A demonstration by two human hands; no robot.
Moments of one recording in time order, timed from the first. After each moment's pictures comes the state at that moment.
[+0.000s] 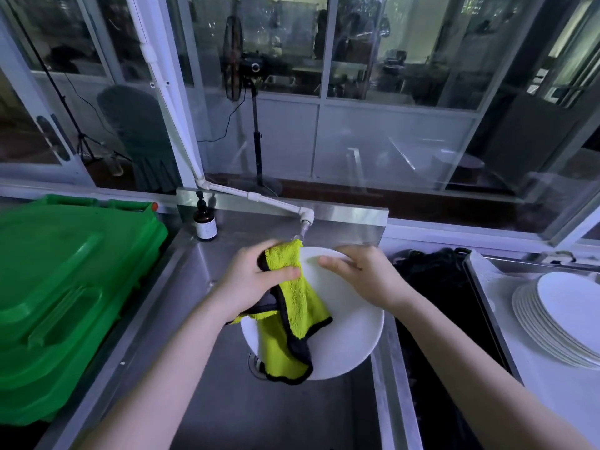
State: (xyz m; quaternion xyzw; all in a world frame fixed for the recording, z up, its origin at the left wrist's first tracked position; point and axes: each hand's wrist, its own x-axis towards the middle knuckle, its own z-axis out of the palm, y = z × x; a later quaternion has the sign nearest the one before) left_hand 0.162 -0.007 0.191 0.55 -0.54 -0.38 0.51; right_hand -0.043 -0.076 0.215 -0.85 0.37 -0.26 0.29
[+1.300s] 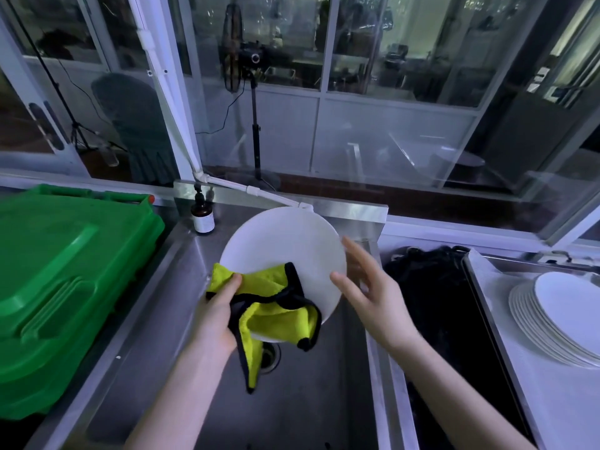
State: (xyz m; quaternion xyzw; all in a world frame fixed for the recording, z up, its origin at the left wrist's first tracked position) left_hand 0.164 0.022 0.141 0.54 -0.02 -0.49 0.68; right_hand -0.057 -0.040 0.179 -0.74 0.37 -0.40 0.40
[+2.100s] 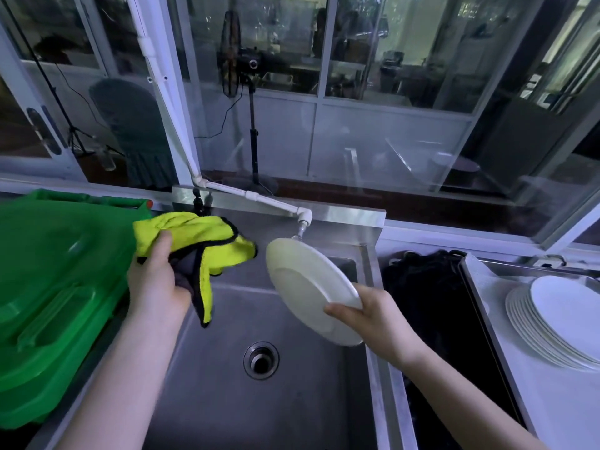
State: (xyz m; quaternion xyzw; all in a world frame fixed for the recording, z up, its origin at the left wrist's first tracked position) left_hand 0.224 0.016 0.202 0.46 -0.03 -0.35 0.82; right_hand -0.066 -0.030 0.184 -0.76 0.41 -0.29 0.42
